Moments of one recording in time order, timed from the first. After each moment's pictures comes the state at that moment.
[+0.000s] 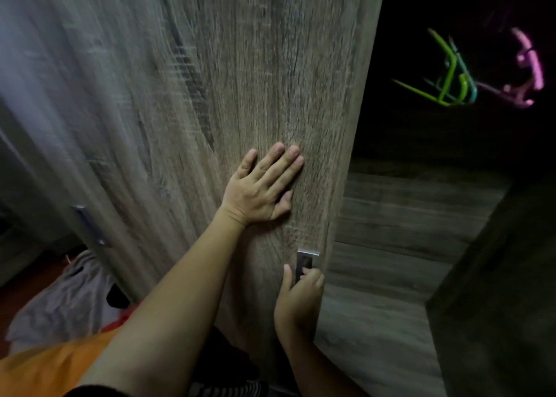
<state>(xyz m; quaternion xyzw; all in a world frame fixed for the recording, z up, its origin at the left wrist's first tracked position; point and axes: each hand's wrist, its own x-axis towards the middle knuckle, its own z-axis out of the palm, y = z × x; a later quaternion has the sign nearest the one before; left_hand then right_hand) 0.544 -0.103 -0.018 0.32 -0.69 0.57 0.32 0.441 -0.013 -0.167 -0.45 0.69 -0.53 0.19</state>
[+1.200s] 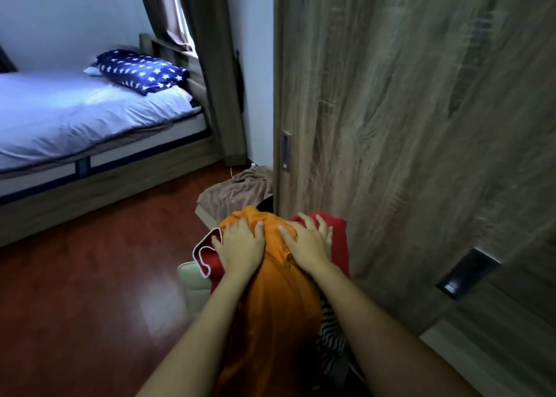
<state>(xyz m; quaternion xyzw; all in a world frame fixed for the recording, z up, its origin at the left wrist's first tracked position) 0.684 0.215 -0.126 0.94 -0.20 0.01 0.27 0.597 0.109 -0.126 -0.92 0.32 -0.07 0.23</state>
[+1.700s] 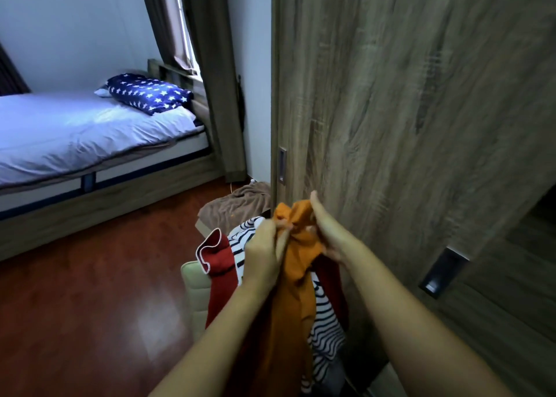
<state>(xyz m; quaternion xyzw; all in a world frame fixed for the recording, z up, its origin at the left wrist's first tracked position) 0.605 0.230 -0.080 0.71 -0.43 0.18 0.54 0.548 0.104 -0.035 -0.62 0.31 -0.07 0.71</state>
